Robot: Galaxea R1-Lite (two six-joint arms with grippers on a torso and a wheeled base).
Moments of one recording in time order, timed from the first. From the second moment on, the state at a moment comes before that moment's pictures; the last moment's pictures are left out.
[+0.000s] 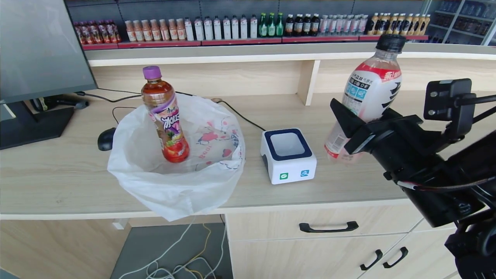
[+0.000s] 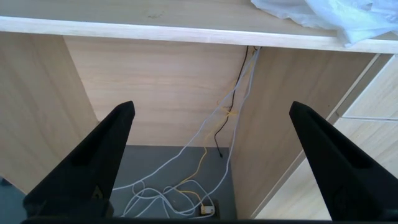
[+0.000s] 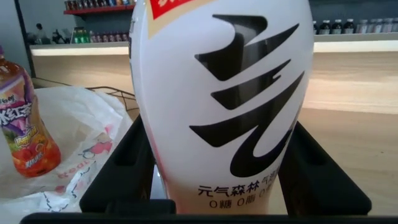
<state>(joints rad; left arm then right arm) 0.00 0.00 0.00 0.00 0.00 0.00 0.58 1.68 -0.56 -1.57 -0.20 -0.11</state>
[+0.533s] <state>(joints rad) 0.00 0.00 0.00 0.00 0.00 0.00 0.58 1.79 -0.76 -1.57 0.03 -0.35</state>
